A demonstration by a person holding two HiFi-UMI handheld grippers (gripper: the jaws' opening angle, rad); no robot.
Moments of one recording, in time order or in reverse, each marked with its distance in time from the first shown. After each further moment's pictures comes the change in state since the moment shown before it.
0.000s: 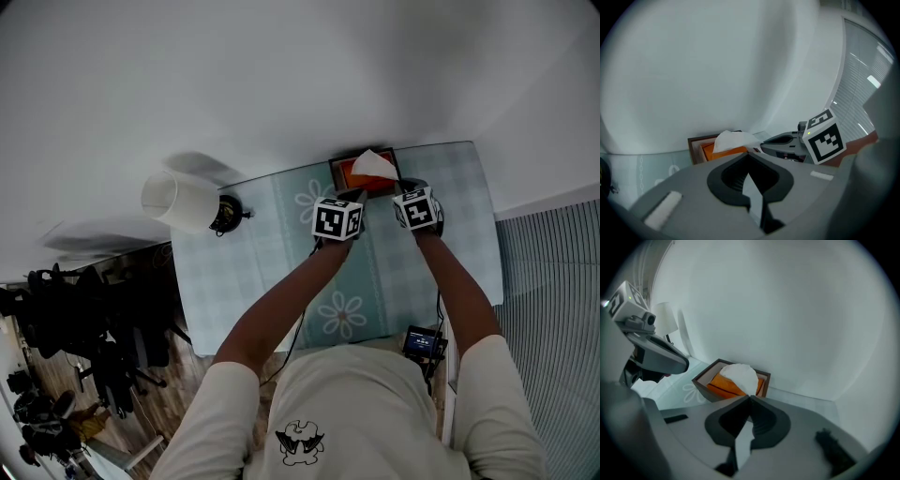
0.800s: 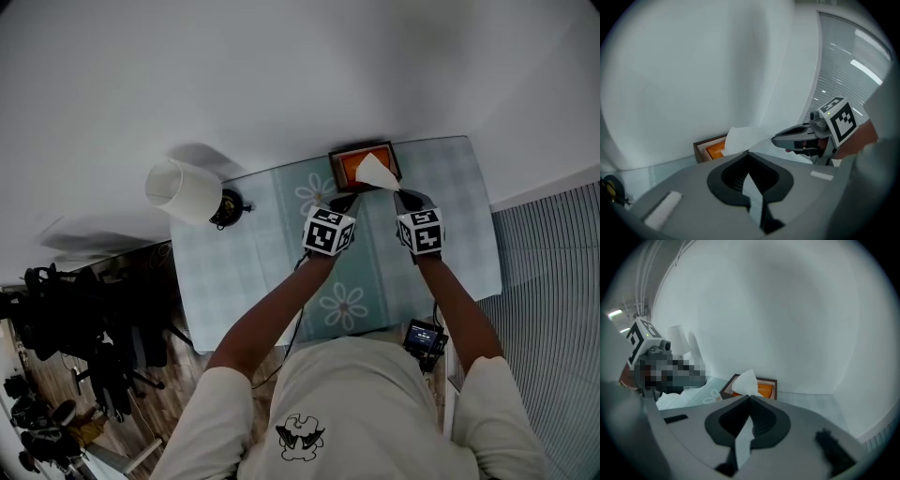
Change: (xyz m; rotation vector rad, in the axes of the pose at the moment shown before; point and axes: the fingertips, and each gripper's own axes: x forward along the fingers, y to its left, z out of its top) left arm -0.048 -0.015 -0.019 0.179 -0.043 -0.023; right arm -0.082 0.046 0.005 0.112 -0.164 0.012
